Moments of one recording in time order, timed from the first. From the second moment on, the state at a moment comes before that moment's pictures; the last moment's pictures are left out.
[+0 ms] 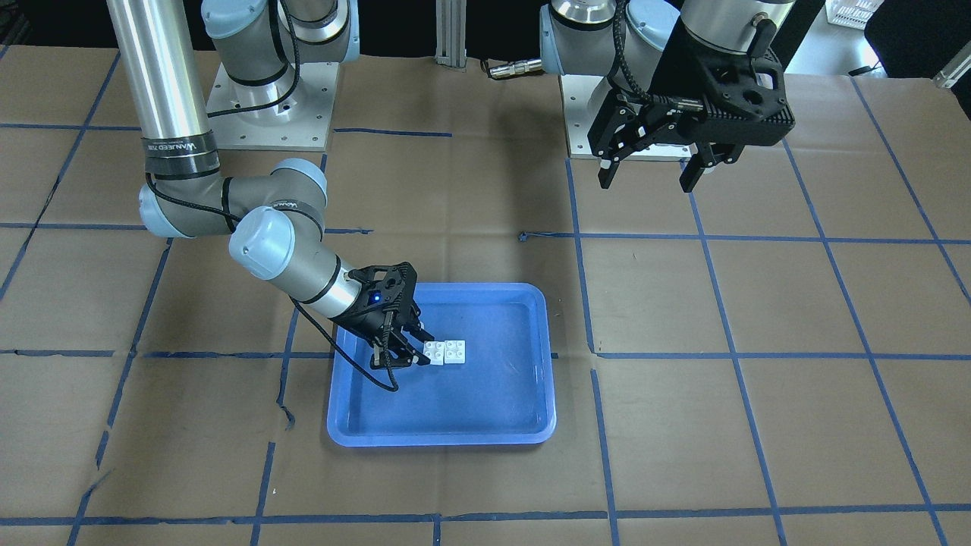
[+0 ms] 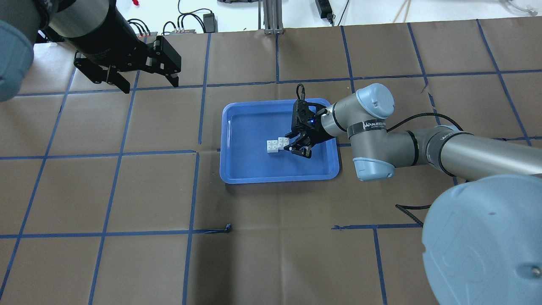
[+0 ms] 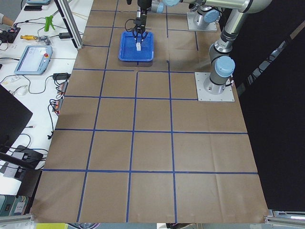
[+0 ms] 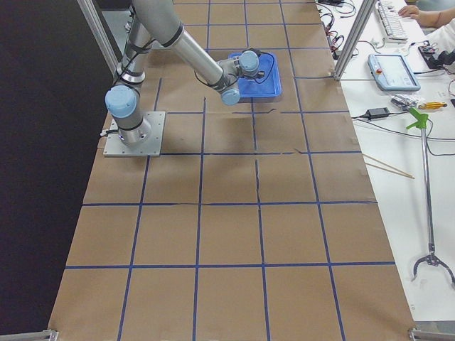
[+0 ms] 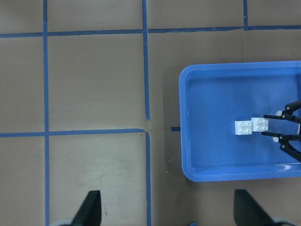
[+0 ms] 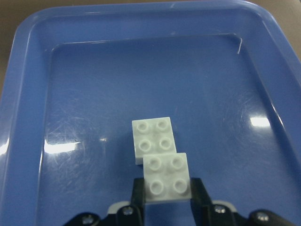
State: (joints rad) left arm -1.59 -1.54 -1.54 -1.53 1.49 -0.06; right arm 1.66 -1.07 2.00 -2.73 -0.96 -1.31
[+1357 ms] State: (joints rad) left arm -1.58 -1.52 -1.50 -1.66 1.53 0.02; right arm 1.67 -1.06 2.00 -2.73 -0.96 -1.31
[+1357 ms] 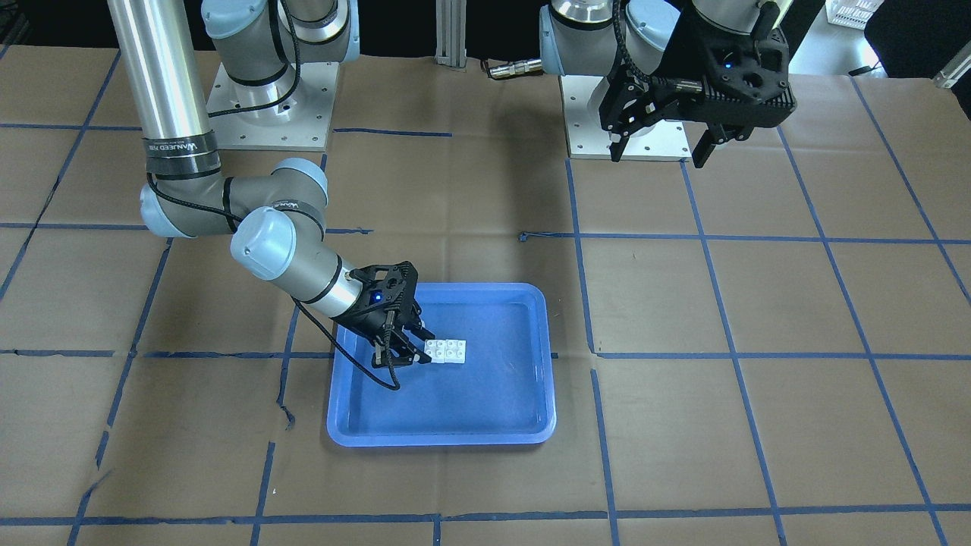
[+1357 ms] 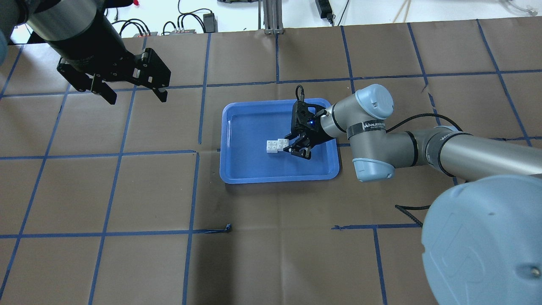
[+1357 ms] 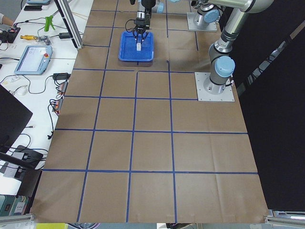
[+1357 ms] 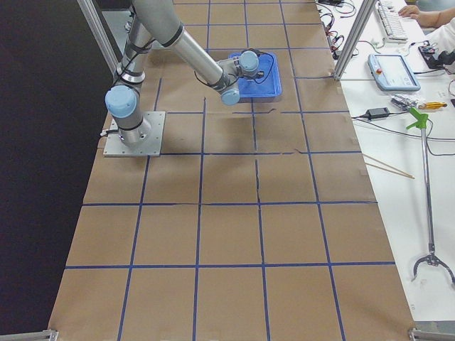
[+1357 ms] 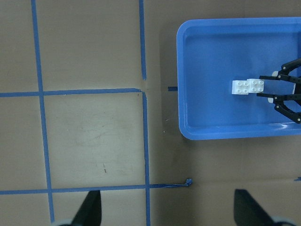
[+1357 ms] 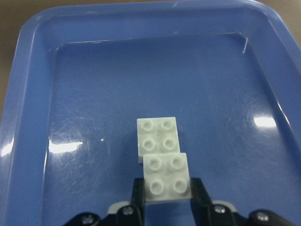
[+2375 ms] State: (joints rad) left arm -1.58 -1.52 -1.51 -1.66 1.53 0.01; right arm 1.67 -1.07 2.01 -2.73 -0.96 -1.31
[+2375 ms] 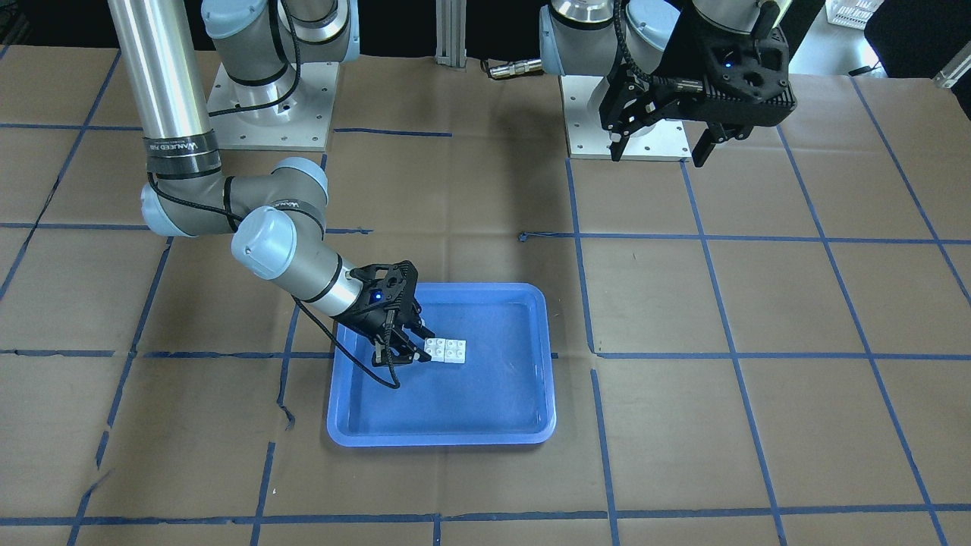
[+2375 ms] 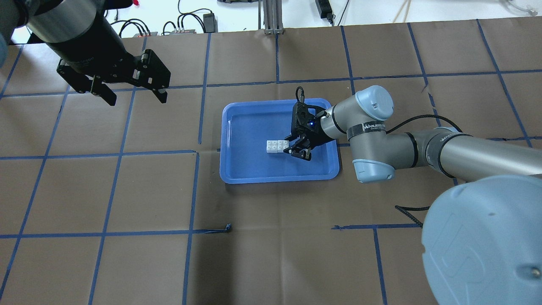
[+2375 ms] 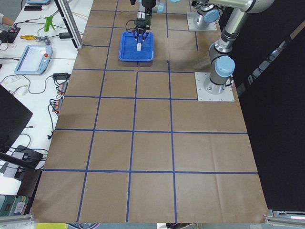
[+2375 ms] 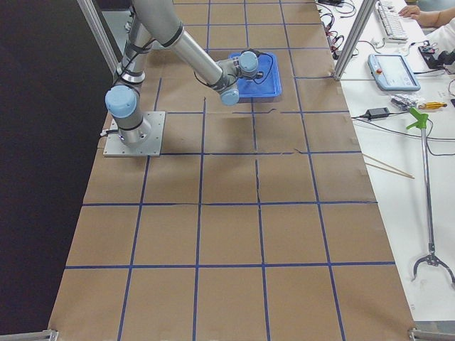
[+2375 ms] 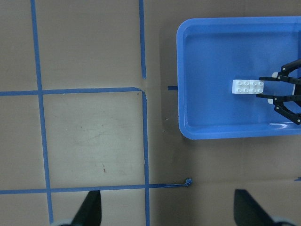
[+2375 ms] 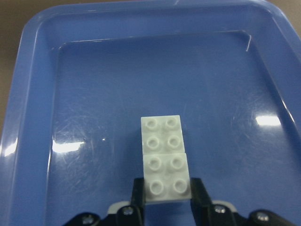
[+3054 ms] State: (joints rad) left arm -1.58 -1.52 -1.51 -1.66 1.53 0.01; right arm 1.67 -1.06 2.01 -2.73 -0.96 -1.30
